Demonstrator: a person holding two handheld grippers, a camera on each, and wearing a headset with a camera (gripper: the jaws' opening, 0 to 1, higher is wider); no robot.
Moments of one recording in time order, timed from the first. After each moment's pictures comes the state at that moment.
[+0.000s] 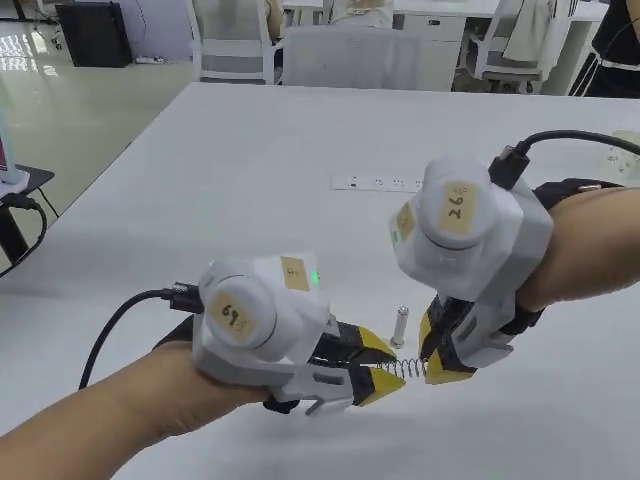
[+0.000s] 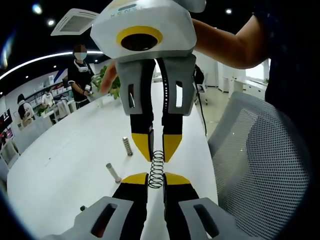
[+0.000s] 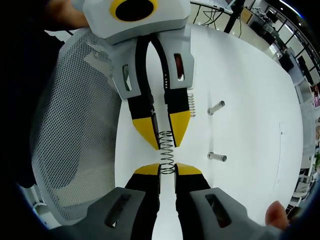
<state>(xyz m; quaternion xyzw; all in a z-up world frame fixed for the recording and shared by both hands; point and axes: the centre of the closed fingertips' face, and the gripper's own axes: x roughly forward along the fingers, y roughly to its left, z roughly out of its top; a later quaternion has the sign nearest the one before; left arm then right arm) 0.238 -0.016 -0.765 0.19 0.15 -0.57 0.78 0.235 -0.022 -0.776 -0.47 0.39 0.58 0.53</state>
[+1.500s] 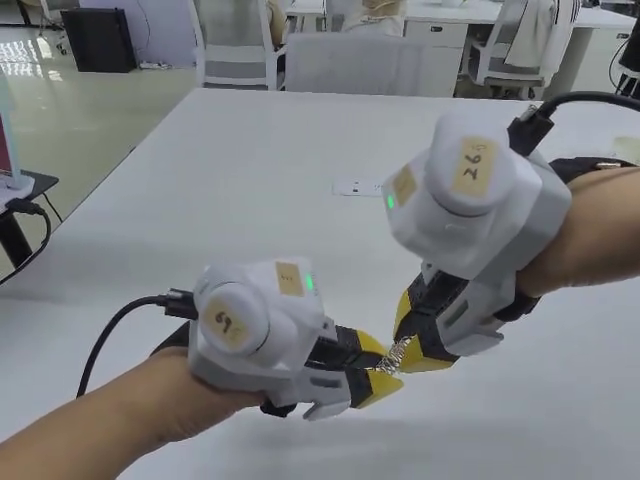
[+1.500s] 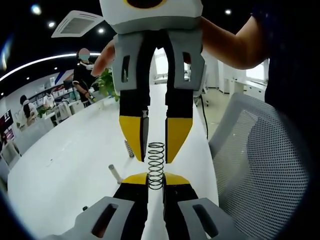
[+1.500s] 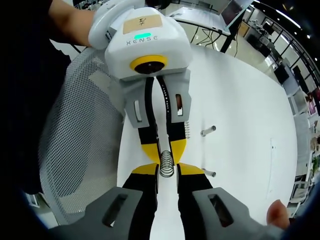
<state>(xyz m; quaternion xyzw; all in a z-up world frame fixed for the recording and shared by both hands) 0.239 -0.014 -0.759 0.18 0.14 -0.57 0.79 0.229 0.007 -0.743 -0.45 0.34 0.61 0.56</state>
